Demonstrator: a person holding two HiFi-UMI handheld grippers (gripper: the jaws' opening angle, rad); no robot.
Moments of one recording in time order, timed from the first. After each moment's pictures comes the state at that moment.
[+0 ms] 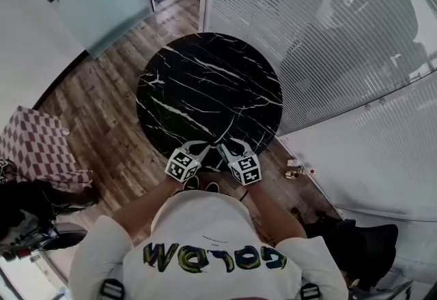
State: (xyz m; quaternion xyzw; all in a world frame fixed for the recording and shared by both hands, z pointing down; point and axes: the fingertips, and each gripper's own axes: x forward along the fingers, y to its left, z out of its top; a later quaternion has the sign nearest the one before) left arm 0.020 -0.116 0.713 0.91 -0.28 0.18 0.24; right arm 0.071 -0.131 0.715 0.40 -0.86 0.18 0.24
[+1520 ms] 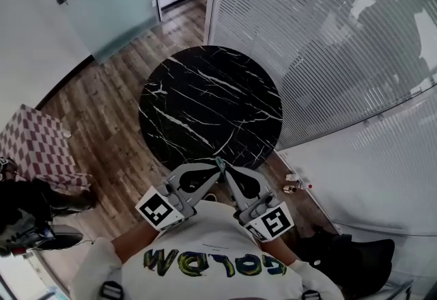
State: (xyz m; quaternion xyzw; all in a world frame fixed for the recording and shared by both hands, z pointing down) left arm 0.022 -0.055 0.392 0.96 -0.25 -0.07 0.08; right arm 0.034 -0.061 0.391 0.35 -0.94 0.06 -0.02
